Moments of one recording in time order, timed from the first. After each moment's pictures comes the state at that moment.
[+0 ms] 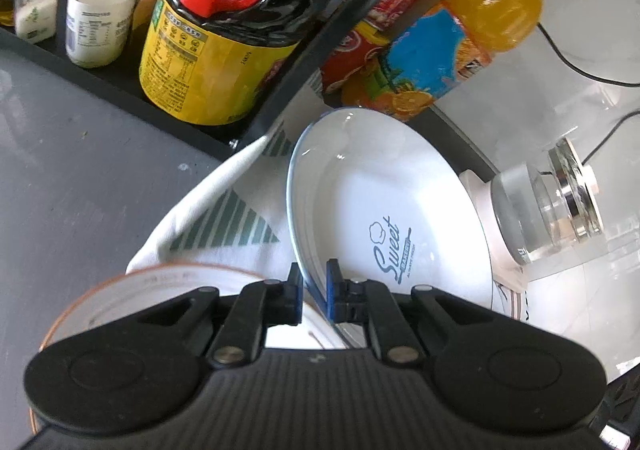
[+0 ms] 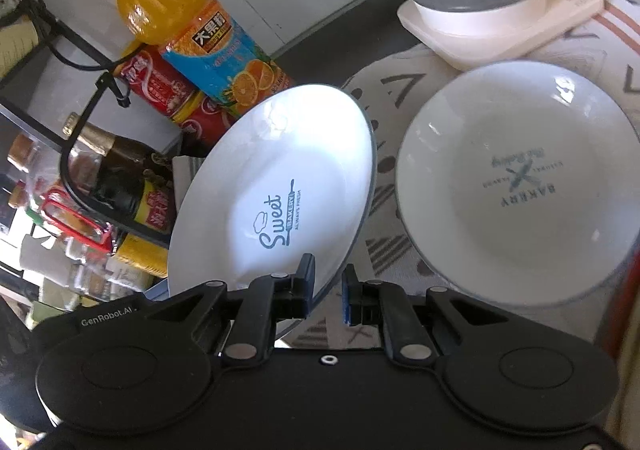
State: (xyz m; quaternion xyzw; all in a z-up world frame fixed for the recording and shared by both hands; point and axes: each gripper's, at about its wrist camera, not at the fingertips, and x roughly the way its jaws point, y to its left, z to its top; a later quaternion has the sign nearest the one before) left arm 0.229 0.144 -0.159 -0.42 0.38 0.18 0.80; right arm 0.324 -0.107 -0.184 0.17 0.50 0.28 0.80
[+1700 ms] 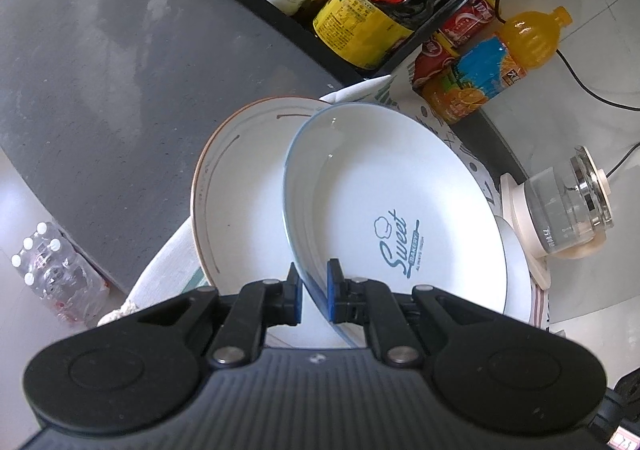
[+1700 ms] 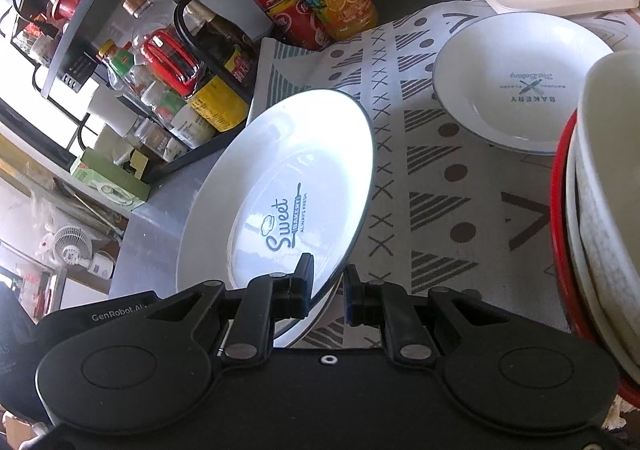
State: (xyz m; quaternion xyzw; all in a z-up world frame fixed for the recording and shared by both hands) left arm 0.076 0.061 -0.163 -0.46 0.33 0.30 0.77; right arm 0.231 -0.154 -0.178 0.07 0.51 0.41 0.75
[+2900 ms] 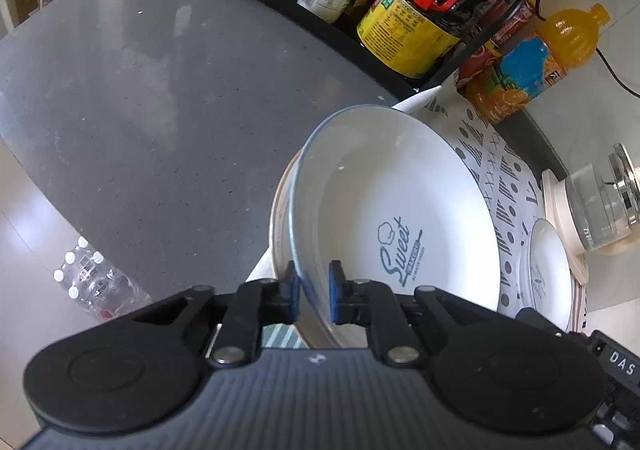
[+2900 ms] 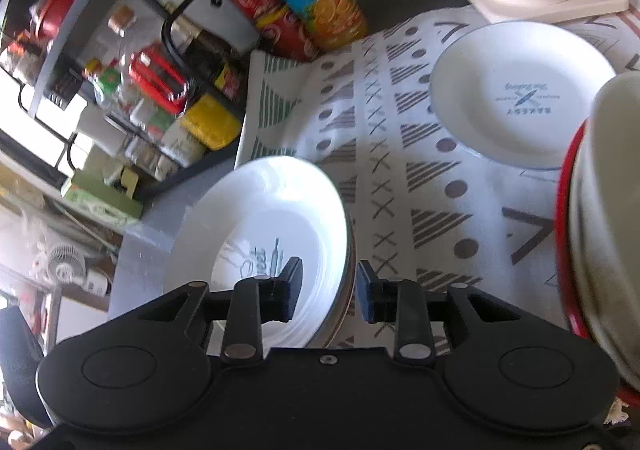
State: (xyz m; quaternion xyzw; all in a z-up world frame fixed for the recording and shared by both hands) left arm 0.068 0.097 -0.159 -0.43 0.38 0.33 0.75; right arm 0.241 -0.146 -0.164 0.08 0.51 0.38 0.76
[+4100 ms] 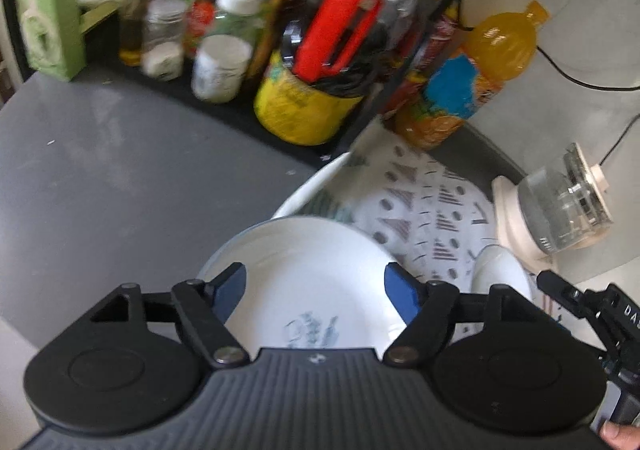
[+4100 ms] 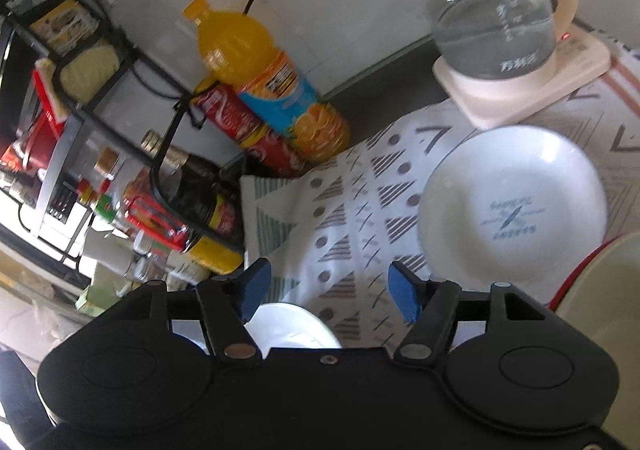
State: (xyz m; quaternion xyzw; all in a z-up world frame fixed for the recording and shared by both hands) left arm 0.153 0.131 -0.087 -0.37 0.40 0.26 0.80; right arm 0.313 -0.146 -0.116 0.16 0.47 0.34 0.80
